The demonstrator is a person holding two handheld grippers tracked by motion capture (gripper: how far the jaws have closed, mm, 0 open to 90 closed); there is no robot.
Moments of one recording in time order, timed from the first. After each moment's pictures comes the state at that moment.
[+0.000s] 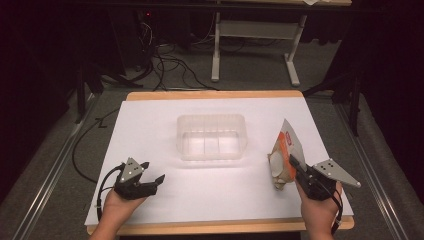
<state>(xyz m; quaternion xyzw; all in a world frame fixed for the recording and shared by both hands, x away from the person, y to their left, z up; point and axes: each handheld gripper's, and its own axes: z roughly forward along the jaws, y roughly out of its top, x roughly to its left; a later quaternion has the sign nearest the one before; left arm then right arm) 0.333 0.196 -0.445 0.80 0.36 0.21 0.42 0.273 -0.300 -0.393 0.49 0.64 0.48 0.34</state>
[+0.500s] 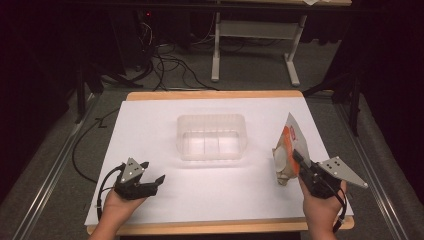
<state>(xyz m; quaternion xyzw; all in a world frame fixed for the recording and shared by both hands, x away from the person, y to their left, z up) 0.333 0.196 -0.445 0.80 0.36 0.21 0.42 0.272 -0.301 -0.378 0.48 0.62 0.49 0.36</state>
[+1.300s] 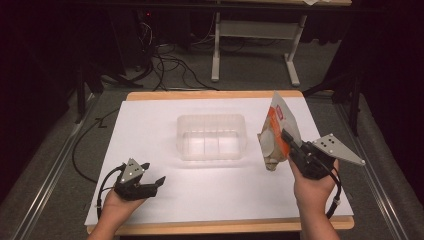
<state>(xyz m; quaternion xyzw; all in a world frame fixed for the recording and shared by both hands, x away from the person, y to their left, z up) 0.333 0.197 -0.445 0.81 0.35 0.20 0.42 0.296 -0.268 -0.321 0.45 0.62 0.54 0.34</state>
